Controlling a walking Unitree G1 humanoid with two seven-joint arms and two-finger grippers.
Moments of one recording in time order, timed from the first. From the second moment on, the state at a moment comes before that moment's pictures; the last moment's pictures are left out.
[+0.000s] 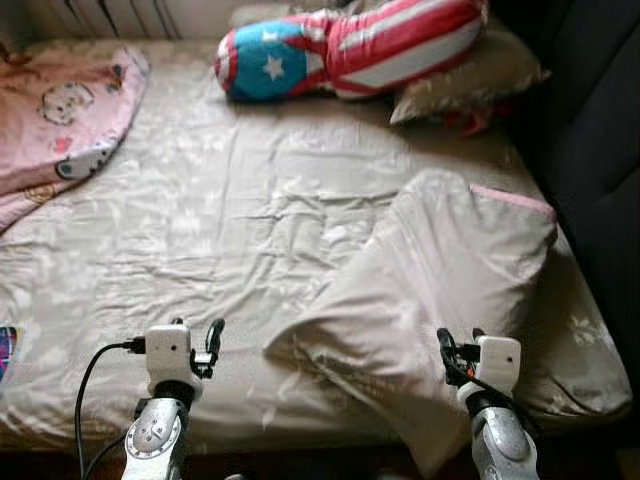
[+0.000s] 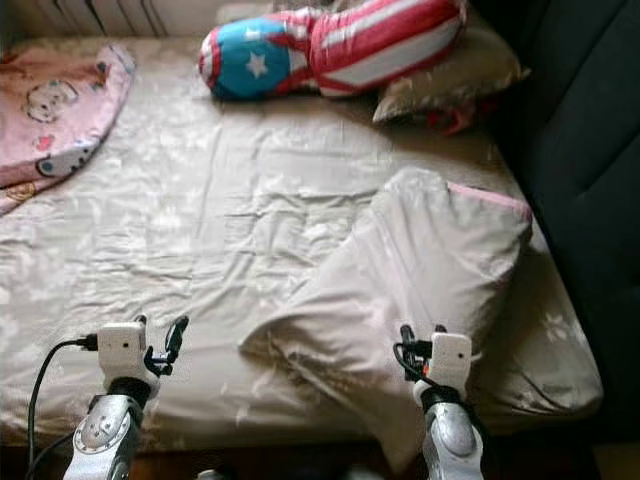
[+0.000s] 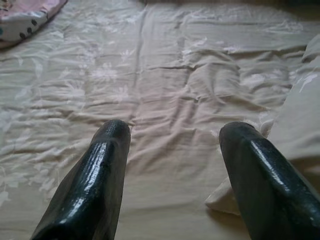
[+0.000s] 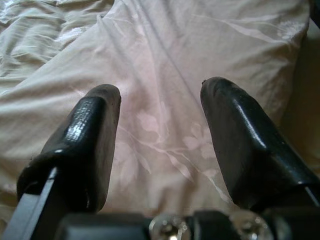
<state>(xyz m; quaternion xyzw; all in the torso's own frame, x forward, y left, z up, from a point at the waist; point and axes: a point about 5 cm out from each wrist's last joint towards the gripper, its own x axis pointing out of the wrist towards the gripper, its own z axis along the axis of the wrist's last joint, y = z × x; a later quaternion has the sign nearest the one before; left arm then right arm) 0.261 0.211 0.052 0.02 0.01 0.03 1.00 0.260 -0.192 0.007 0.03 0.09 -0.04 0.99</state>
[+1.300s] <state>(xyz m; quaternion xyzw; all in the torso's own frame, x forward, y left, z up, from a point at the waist) 0.261 0.209 0.052 0.01 0.01 0.03 1.00 0.261 -0.191 0.006 0.03 0.10 -0.04 0.99</state>
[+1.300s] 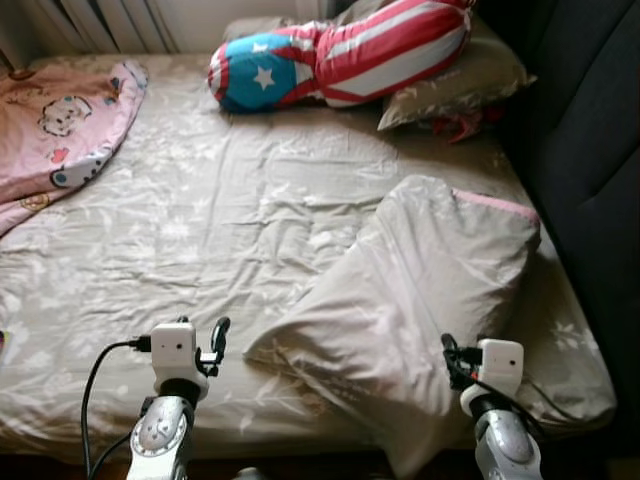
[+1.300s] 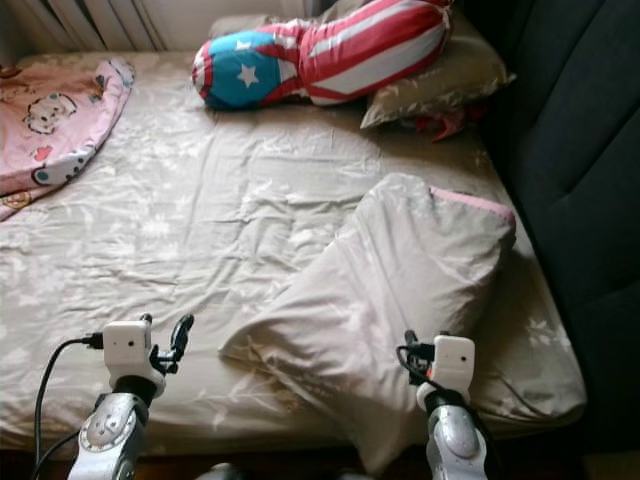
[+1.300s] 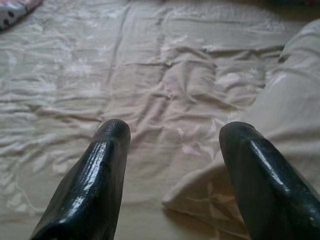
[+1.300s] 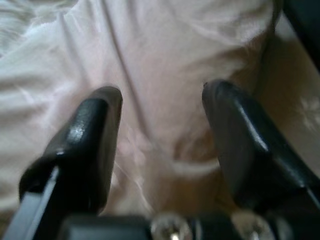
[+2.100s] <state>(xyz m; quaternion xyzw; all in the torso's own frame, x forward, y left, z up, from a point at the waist) 0.258 0.211 0.066 0.02 0.00 0.02 1.00 0.273 -0.173 -0.023 0.08 0.28 -0.05 0.96</state>
